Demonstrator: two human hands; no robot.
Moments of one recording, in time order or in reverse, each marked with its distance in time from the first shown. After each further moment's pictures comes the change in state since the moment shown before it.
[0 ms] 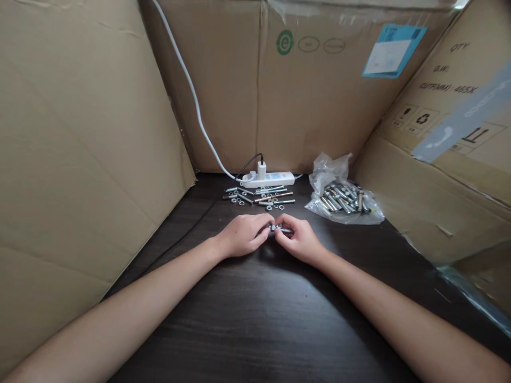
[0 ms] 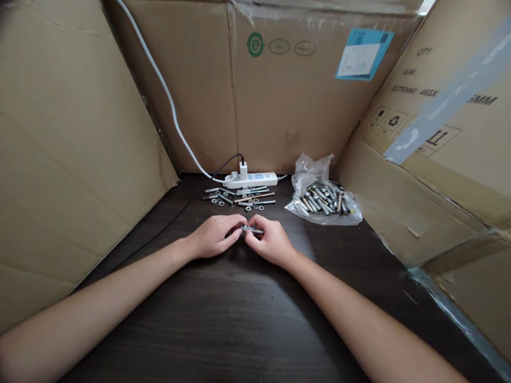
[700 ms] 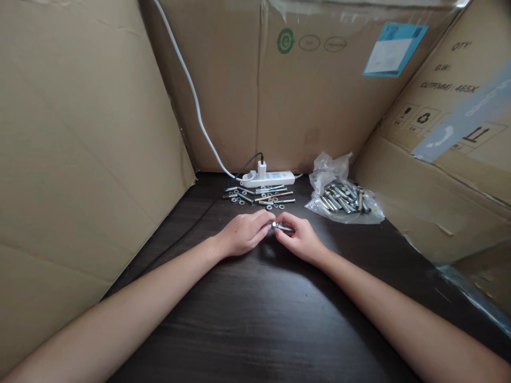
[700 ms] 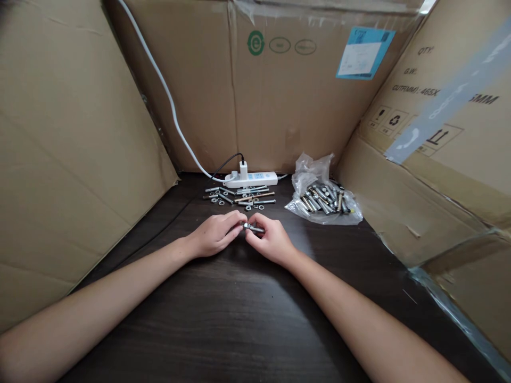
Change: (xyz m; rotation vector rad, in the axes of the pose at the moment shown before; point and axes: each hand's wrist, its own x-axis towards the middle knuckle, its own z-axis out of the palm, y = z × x) left_hand 0.000 -0.003 0.003 -0.011 0.016 0.012; right_hand 0.000 0.003 -0.001 0.088 -0.031 0.006
